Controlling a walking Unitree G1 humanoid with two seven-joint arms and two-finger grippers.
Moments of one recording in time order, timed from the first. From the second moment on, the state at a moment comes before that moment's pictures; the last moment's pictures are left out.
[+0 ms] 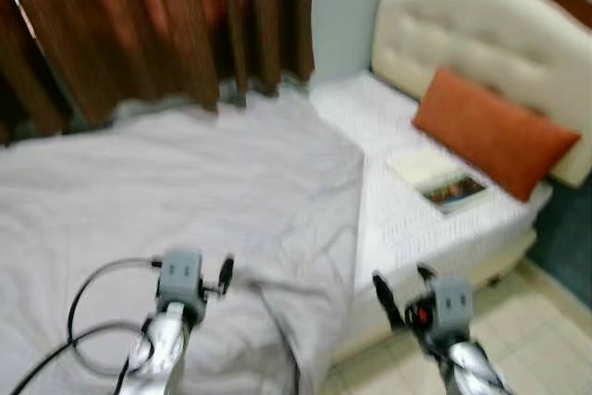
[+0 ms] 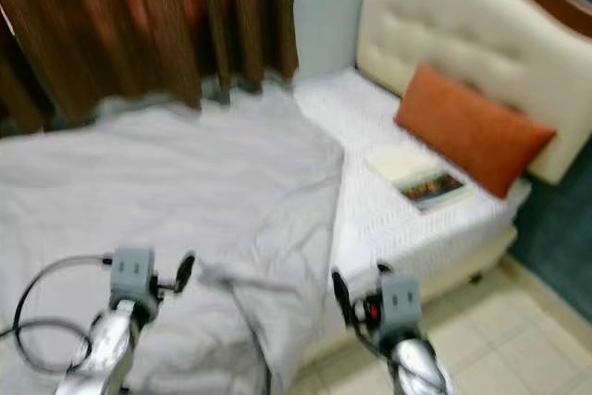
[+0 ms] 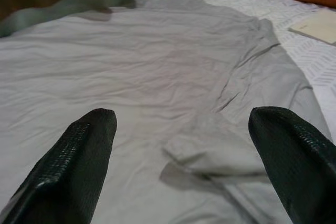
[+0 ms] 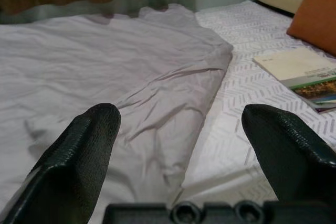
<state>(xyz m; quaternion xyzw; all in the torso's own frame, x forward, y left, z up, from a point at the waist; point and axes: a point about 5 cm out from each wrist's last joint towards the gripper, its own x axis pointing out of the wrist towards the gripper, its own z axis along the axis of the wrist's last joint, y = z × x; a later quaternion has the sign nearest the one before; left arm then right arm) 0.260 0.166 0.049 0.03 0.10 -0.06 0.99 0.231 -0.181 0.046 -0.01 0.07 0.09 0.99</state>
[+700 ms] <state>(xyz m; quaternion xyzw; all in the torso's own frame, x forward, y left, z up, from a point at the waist) 0.266 0.147 0.045 0.03 0.11 -0.10 0.99 0.222 -0.189 0.039 -0.02 0.08 0.08 0.99</state>
